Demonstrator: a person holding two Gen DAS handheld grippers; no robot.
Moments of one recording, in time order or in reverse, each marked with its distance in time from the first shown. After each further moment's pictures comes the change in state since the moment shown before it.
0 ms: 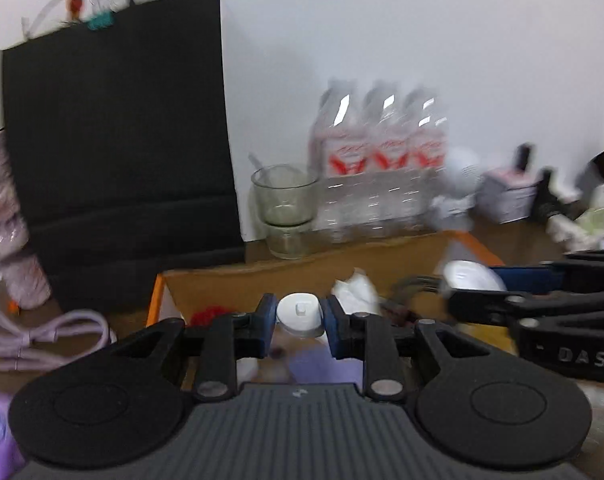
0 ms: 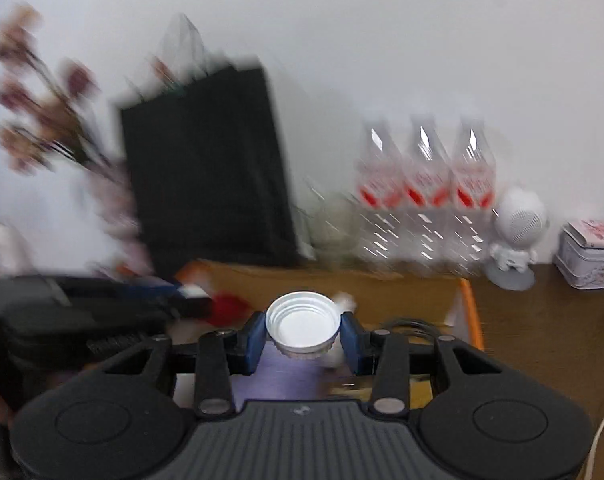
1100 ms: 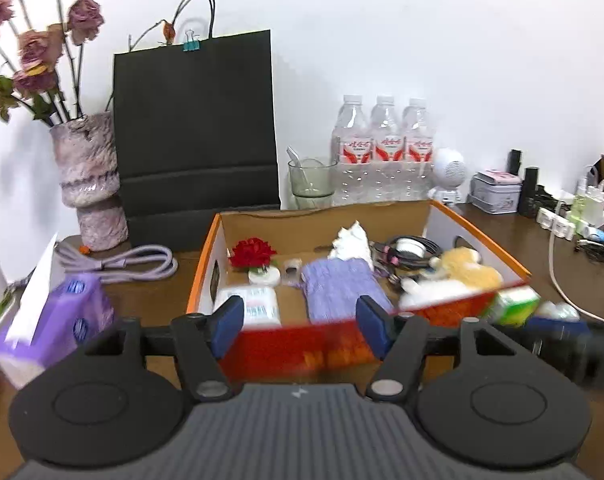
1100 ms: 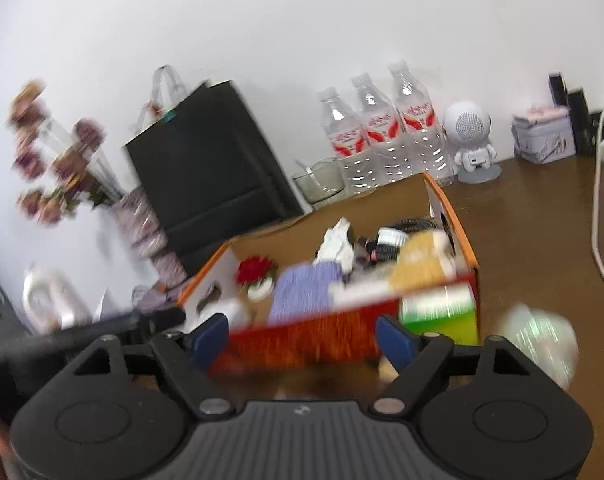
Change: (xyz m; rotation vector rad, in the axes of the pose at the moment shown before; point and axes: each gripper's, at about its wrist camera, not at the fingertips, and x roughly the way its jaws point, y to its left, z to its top) left arm -0.157 -0.037 -0.127 -0.070 -0.158 0.105; right arm -0.112 0.006 -0.140 0.278 -0.125 0.107
